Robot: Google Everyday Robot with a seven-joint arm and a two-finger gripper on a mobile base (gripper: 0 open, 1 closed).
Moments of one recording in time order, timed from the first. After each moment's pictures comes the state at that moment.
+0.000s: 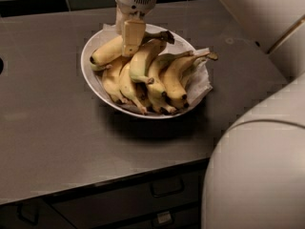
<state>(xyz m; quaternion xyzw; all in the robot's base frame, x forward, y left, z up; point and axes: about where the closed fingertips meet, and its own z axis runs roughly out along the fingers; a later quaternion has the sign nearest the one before) 0.597 0.045 0.976 -0.78 0.61 0.03 0.16</state>
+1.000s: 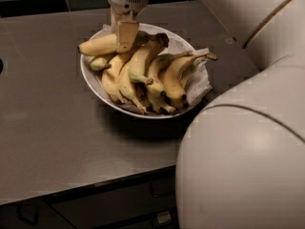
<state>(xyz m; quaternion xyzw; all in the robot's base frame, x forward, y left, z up) 0.600 0.057 0.971 -0.80 0.59 0.03 0.13</state>
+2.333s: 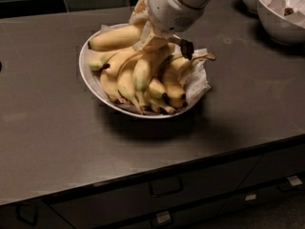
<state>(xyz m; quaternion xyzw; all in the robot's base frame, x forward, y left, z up) 0.539 0.007 1.009 -0.77 0.53 -0.03 0.34</state>
